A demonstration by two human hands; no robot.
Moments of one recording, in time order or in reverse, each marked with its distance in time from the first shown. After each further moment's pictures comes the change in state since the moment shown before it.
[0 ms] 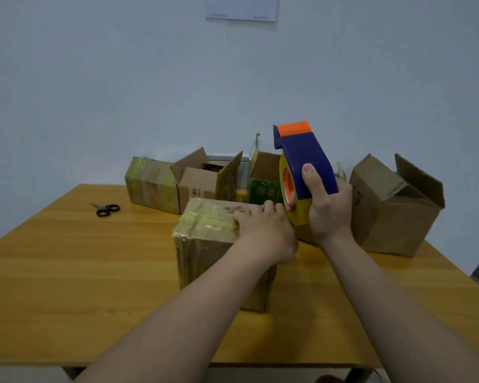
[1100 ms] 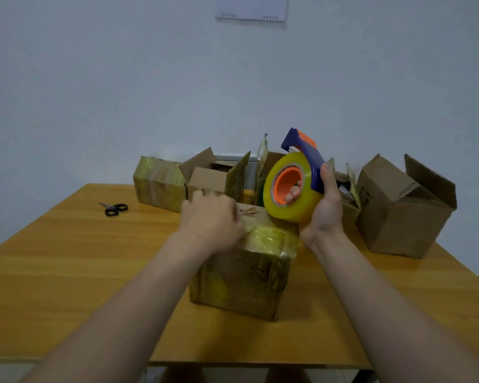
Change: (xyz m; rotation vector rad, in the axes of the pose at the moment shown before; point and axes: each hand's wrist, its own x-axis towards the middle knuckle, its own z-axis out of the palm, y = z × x) left_hand -0.017 -0.111 -0.017 0.077 0.217 -0.116; right_hand 0.007 0.026 0.033 0.571 0.105 0.479
